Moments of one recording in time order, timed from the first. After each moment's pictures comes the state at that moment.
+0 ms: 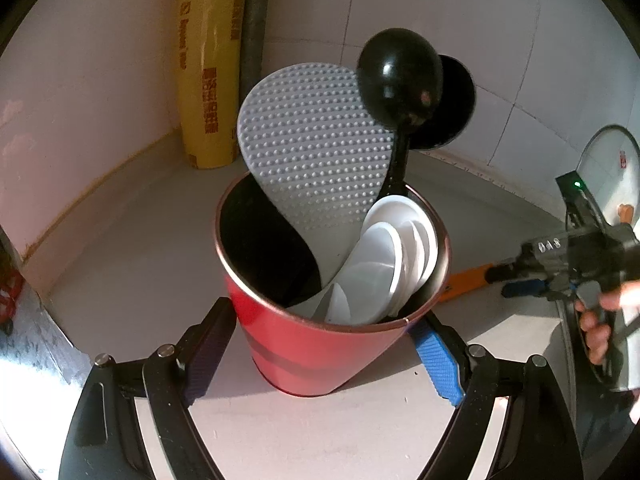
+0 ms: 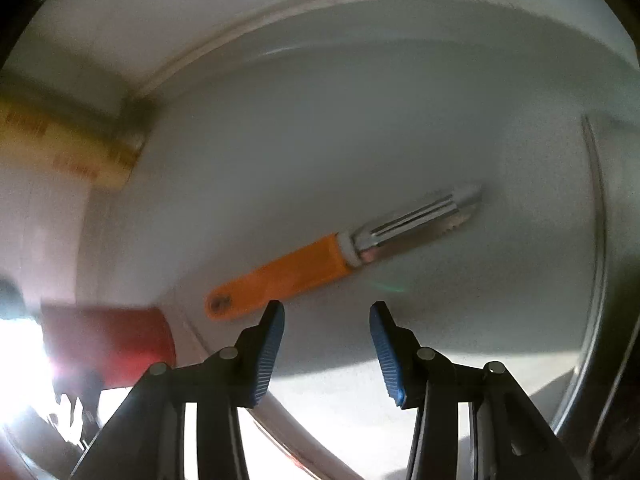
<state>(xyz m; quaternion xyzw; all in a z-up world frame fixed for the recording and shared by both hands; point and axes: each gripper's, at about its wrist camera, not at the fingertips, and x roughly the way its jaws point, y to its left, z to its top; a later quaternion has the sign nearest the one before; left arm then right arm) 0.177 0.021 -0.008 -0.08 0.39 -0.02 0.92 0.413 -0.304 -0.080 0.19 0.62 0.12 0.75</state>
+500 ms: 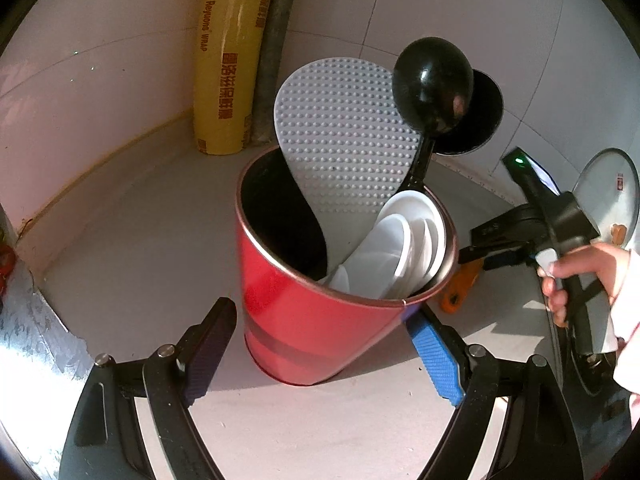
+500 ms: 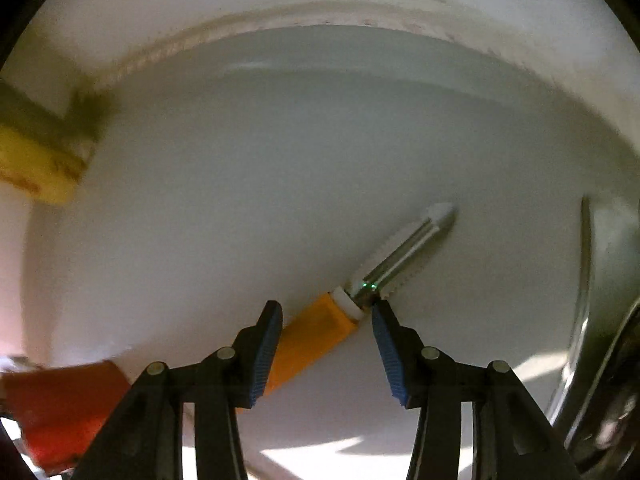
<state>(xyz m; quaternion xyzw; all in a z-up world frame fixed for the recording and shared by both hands) 0.179 0.045 -0.012 -0.11 0.40 -0.02 0.91 0.466 -0.211 -0.071 0.02 0.64 0.04 0.77</state>
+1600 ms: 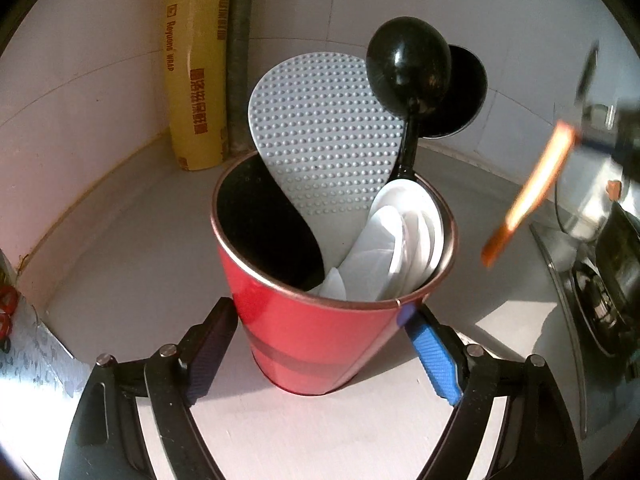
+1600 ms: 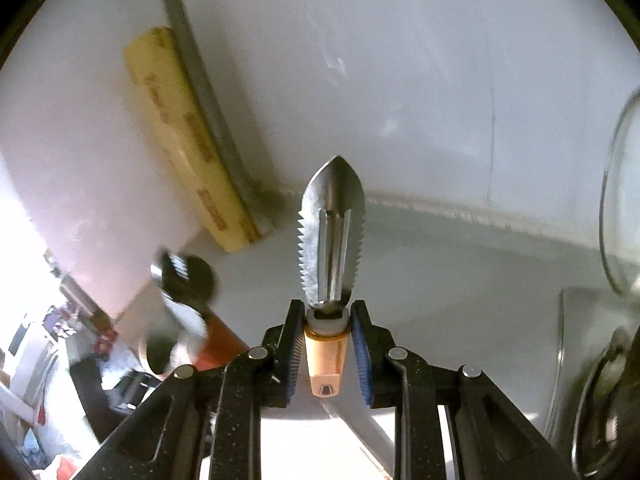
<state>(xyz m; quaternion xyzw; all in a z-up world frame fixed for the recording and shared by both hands) 0.191 0.042 -0.014 -0.05 0.39 -0.05 0.92 0.257 -0.244 0.105 0.07 0.33 0.22 0.92</state>
